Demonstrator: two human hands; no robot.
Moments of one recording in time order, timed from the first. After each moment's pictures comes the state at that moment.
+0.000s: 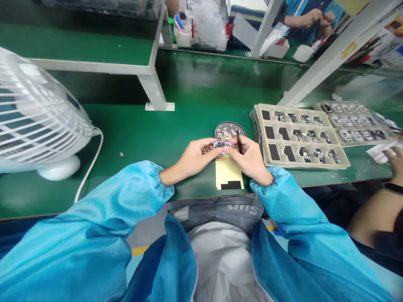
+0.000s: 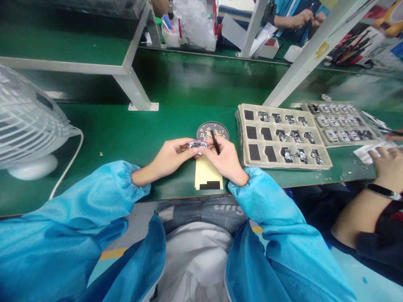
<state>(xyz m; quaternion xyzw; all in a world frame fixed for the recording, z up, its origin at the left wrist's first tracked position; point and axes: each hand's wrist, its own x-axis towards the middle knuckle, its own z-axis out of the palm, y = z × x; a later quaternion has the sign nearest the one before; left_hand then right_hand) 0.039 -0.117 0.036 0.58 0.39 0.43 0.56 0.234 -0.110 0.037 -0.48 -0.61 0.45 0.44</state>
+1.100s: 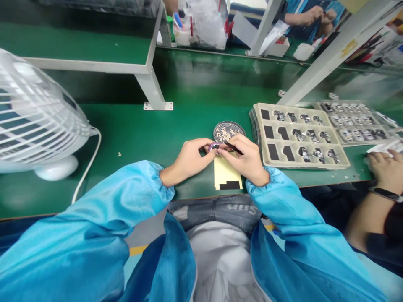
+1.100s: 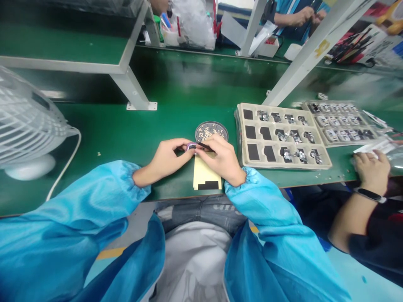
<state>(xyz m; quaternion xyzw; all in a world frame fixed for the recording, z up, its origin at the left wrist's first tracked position) 0.033 -0.115 0.020 0.72 0.46 0.41 0.32 0.243 -0.106 0.021 -0.39 -0.78 0.22 0.43</state>
